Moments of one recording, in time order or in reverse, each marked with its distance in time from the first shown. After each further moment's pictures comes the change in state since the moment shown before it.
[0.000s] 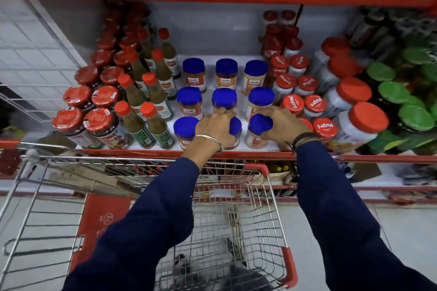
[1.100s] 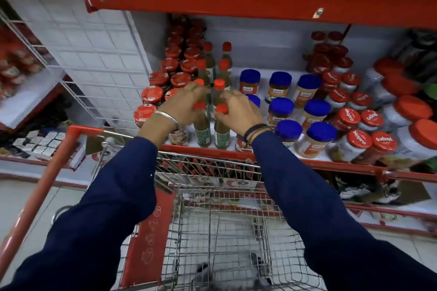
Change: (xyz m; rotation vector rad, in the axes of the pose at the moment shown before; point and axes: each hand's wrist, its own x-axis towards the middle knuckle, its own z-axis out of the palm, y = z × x) left_hand -0.071 -0.185 -0.124 0.060 0.195 0.064; right_hand 0.049 -0.223 0.071 -0.030 0.237 -0.206
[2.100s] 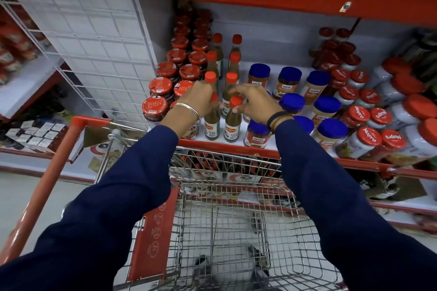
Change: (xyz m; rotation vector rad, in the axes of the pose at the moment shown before) left_hand 0.016 -0.013 0.016 -0.029 -0.008 -0.096; right_hand 0.019 0.013 0.002 0.090 -0.119 -0.059
